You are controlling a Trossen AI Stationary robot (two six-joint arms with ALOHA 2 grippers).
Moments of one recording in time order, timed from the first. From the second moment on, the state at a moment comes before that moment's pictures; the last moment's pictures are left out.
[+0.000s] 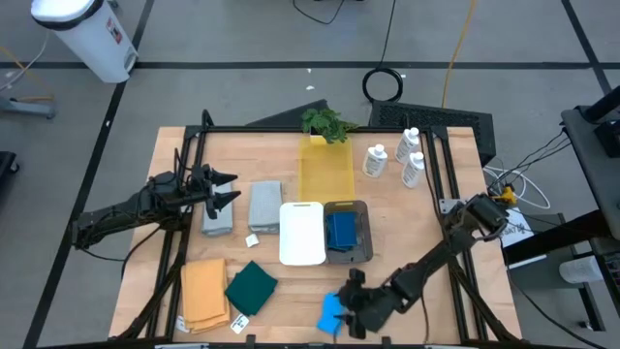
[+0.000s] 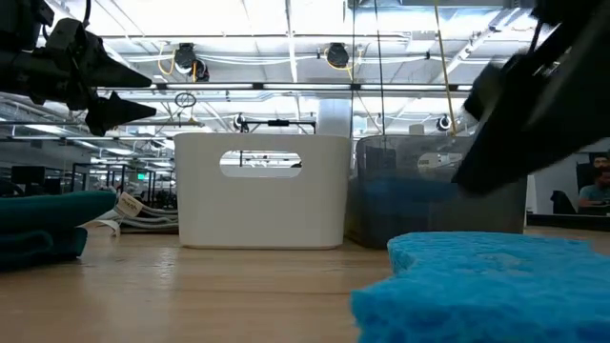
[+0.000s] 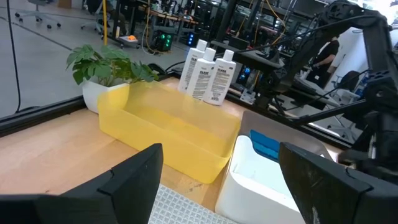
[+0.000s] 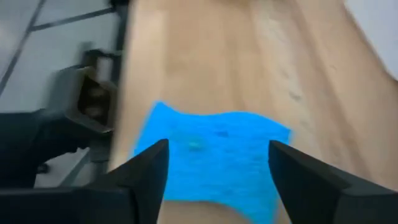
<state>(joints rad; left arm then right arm) 0.29 0.01 0.10 -0.16 0.03 -0.32 0.72 1.91 1.09 0.04 0.38 0.75</state>
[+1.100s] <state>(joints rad) 0.29 0.01 0.10 -0.16 0.03 -0.32 0.67 1.91 0.96 0.08 0.26 0.82</state>
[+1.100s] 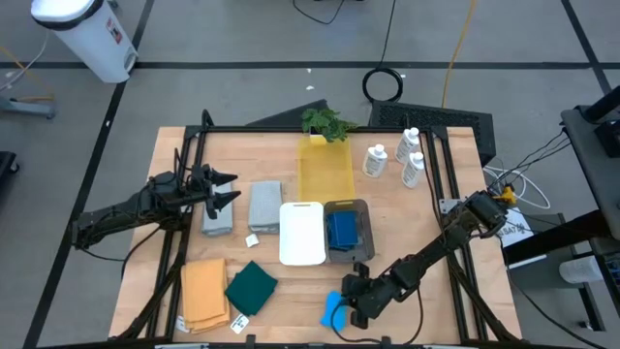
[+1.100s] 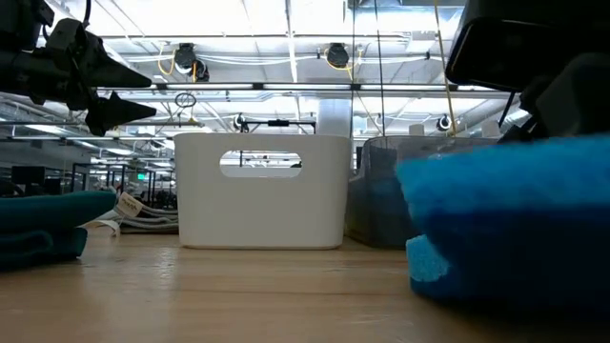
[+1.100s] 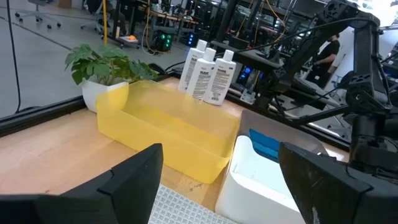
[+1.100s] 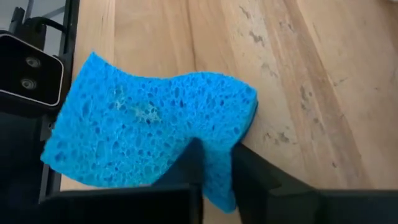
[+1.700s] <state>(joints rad) 0.29 0.01 0.10 -0.16 0.03 -0.32 0.72 1.80 0.96 0.13 0.26 0.58</state>
